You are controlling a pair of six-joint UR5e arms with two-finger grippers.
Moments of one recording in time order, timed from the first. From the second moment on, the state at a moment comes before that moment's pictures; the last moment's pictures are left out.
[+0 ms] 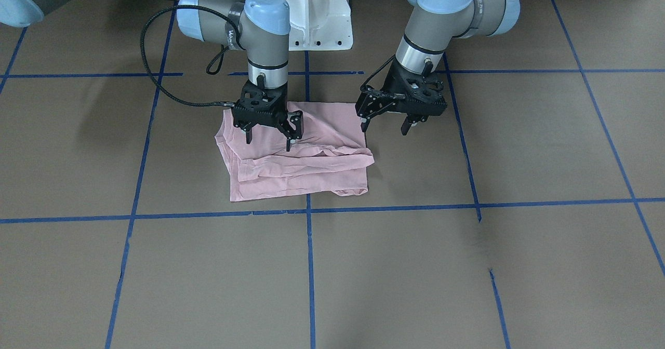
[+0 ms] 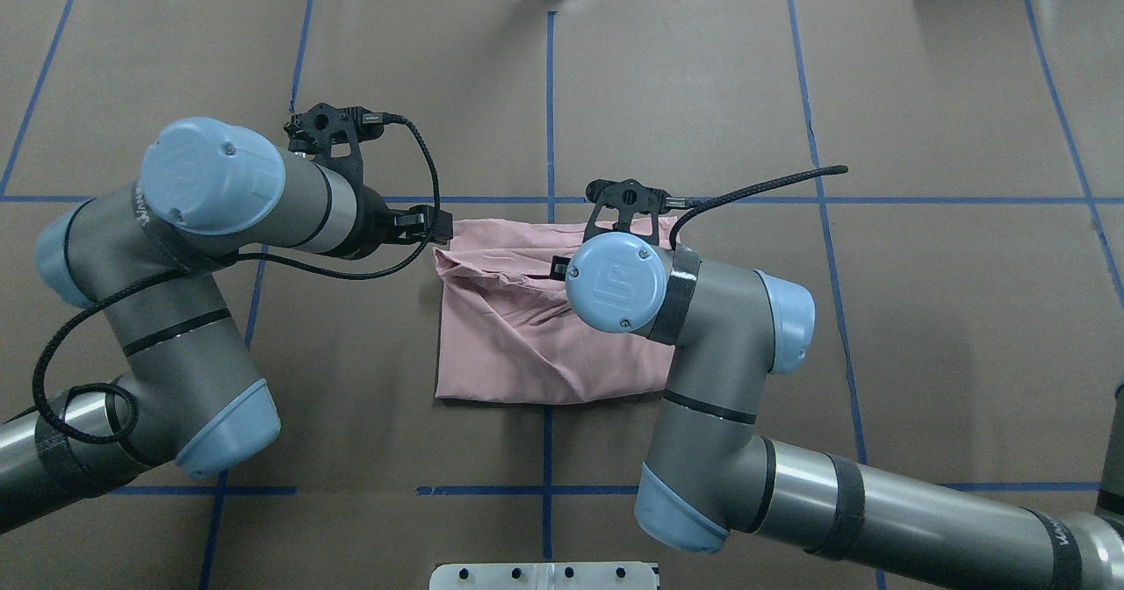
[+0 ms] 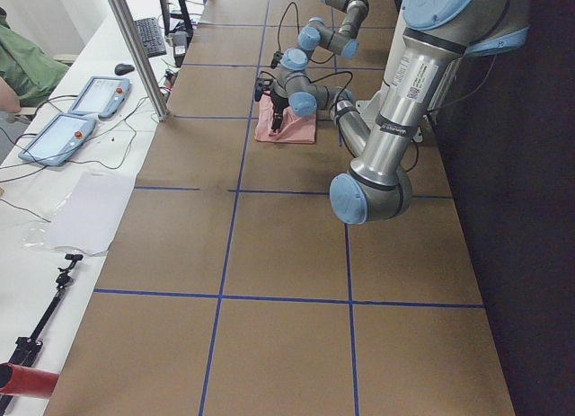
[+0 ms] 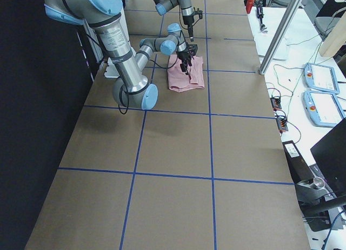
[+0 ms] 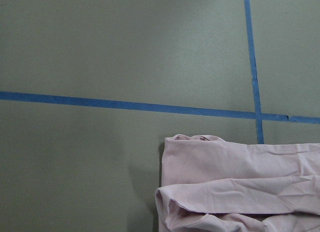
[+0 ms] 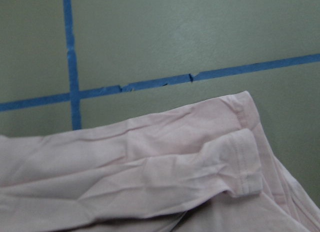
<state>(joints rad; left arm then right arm) -0.62 -2.04 -1.86 -1.83 -1.82 -1.24 0.39 -0.89 1.67 -1.60 1.46 1.44</state>
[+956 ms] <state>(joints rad) -0.62 -2.04 -1.86 -1.83 -1.82 -1.24 0.37 -0.85 1.55 -1.60 1.45 1.26</state>
